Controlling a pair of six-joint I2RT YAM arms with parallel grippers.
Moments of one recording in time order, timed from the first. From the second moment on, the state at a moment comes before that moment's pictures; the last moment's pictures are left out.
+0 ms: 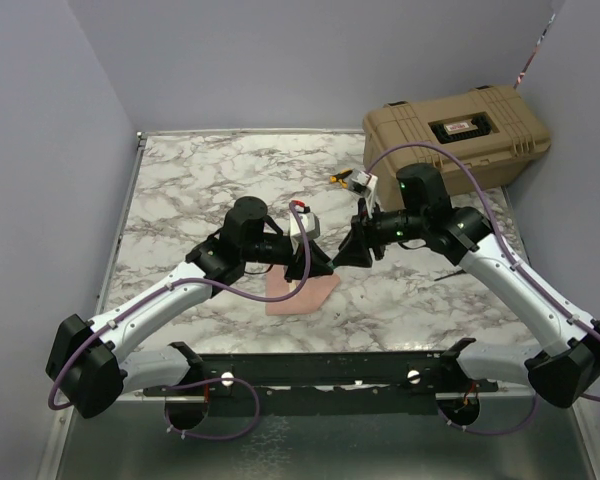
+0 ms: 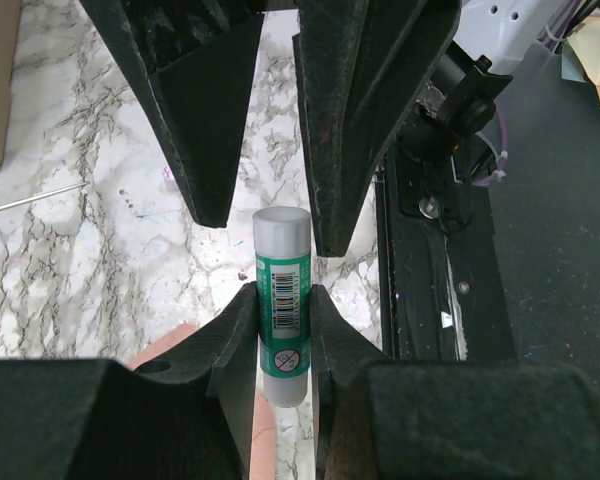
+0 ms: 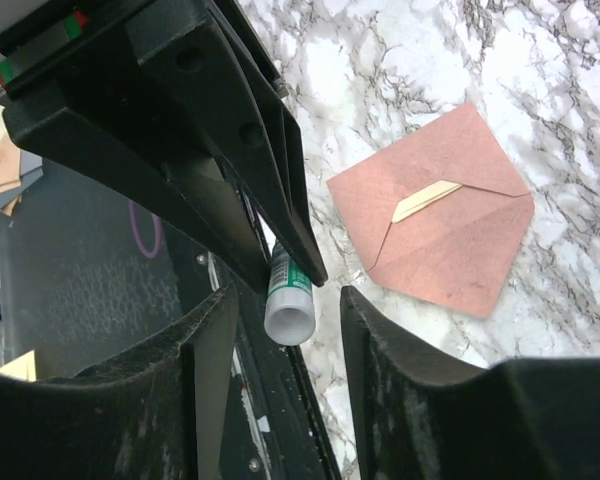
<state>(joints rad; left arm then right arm) -0.72 1.16 0.86 0.00 0.83 0.10 0.60 1.21 1.22 -0.64 -0.75 -0.01</state>
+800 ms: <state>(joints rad) -0.72 1.15 0.88 0.01 0.66 0.10 0.60 1.23 1.18 -0.52 -0.63 0.23</state>
